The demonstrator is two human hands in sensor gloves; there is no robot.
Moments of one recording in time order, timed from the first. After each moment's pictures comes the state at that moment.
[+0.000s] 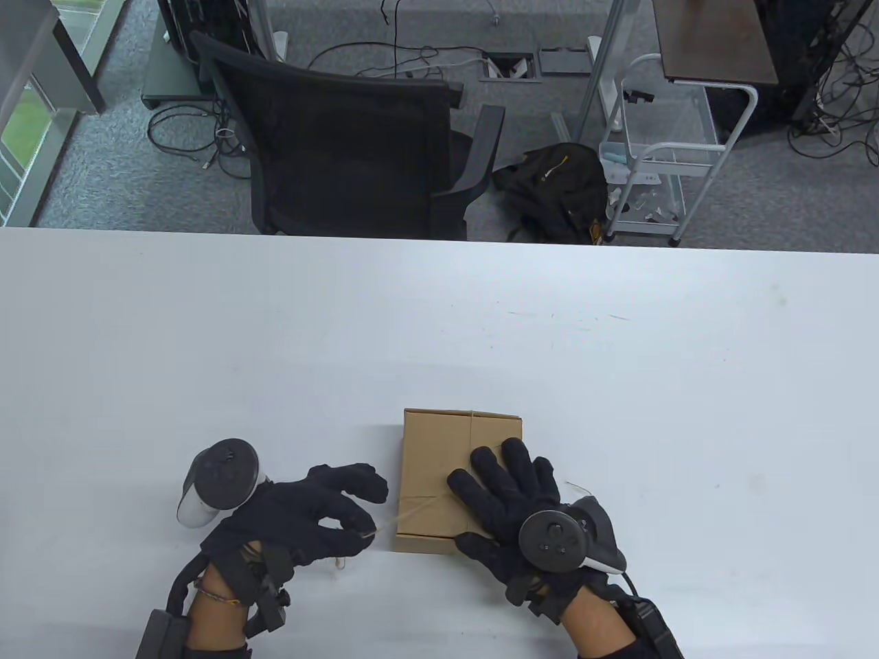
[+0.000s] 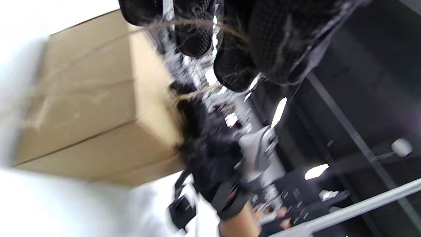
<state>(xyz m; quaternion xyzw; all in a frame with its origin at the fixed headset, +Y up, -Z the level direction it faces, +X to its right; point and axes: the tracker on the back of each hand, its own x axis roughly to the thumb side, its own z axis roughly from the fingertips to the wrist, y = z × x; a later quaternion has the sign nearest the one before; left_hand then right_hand) -0.199 -0.699 -0.179 -0.23 -0.33 0.49 0.78 0.122 -0.743 -0.169 0.32 0.02 0.92 0.23</state>
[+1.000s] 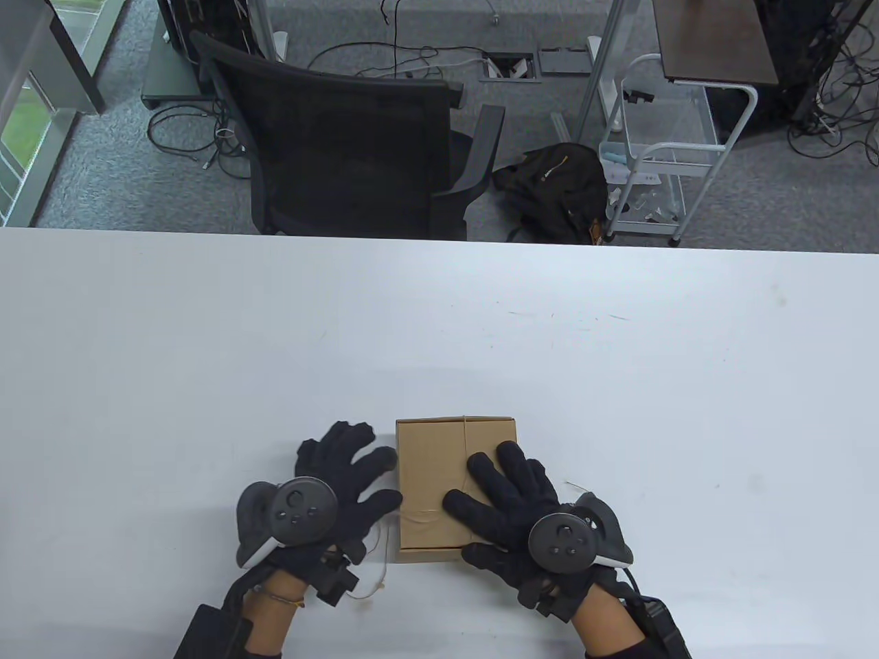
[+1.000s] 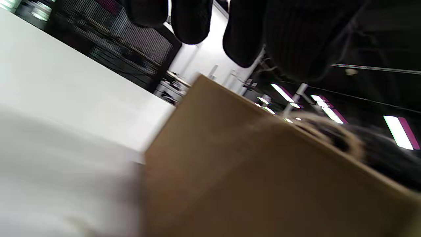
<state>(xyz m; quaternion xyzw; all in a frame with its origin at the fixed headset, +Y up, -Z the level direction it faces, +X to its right) -0.146 -0.710 -0.170 0.03 -0.19 0.30 0.94 0.129 -0.744 -0.171 0.38 0.03 0.89 0.25</state>
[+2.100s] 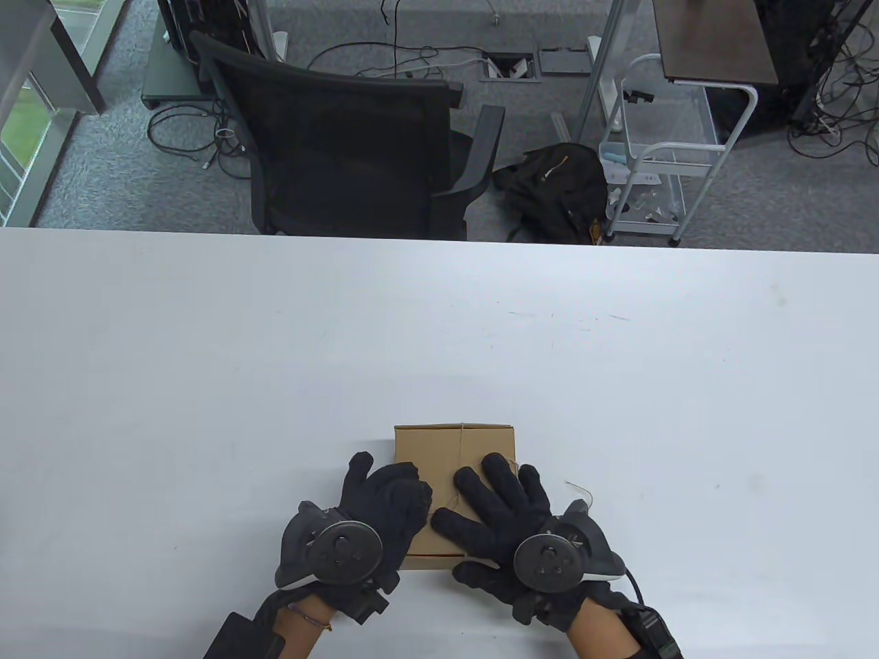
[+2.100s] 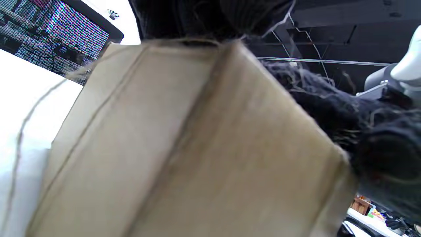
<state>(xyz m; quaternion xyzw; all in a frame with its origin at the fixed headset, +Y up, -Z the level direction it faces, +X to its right) -0.115 -0.711 -0.149 0.07 -0.27 0.27 0.92 0.115 -0.737 -0.155 0.41 0.02 0.89 0.21</state>
